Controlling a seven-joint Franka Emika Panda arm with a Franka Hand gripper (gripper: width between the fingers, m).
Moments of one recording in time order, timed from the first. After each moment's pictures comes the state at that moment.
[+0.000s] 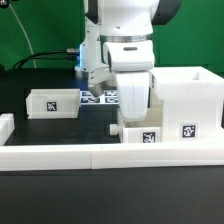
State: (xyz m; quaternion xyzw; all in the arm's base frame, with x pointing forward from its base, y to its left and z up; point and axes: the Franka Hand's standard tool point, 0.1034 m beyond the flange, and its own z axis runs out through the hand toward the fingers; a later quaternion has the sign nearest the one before) arm 0.531 0.018 0.010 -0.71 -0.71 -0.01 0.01
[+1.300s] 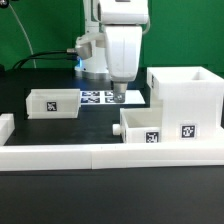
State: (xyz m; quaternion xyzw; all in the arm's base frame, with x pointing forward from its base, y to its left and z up) arm 0.553 -0.016 0.077 -0.70 -0.71 0.00 -0.01
